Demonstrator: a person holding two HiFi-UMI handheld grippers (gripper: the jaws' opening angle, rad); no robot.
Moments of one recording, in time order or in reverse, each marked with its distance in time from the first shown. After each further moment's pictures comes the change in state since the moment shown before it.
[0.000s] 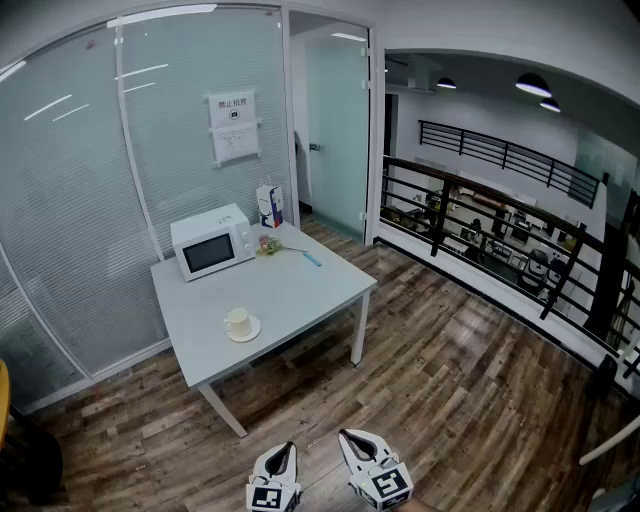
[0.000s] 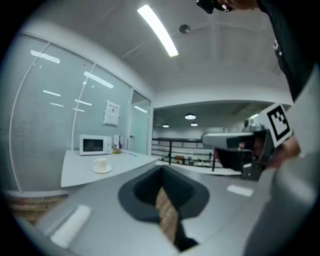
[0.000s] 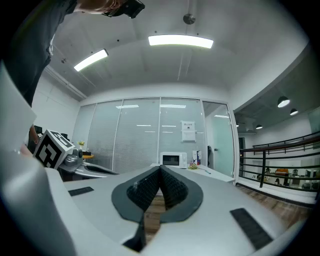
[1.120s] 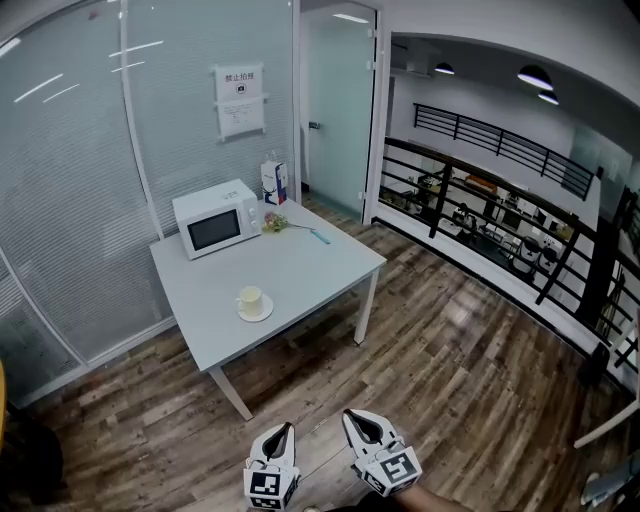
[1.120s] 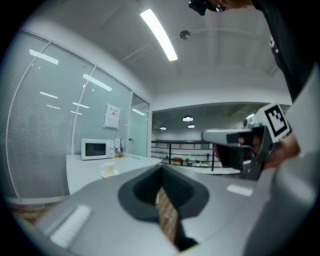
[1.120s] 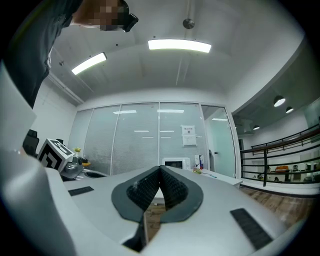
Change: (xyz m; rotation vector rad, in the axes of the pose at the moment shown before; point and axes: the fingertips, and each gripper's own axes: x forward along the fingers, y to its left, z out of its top) left arm -0.031 0.078 0.008 0.043 -0.032 -0.036; right arm 0.046 0.060 0.006 0.052 -0.084 -0.007
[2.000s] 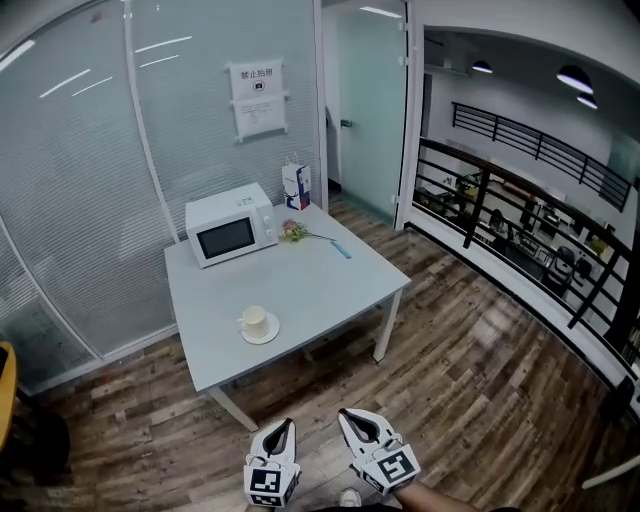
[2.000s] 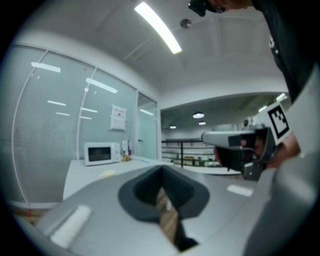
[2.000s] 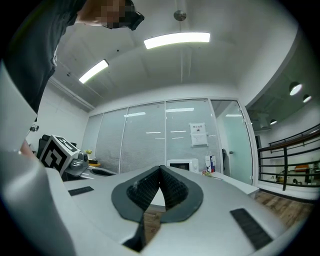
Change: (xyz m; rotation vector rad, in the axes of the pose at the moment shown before) left arm 0.133 0.027 0.026 0.026 0.013 0.137; right arm 0.095 -0.107 0.000 0.005 -0.013 0.176
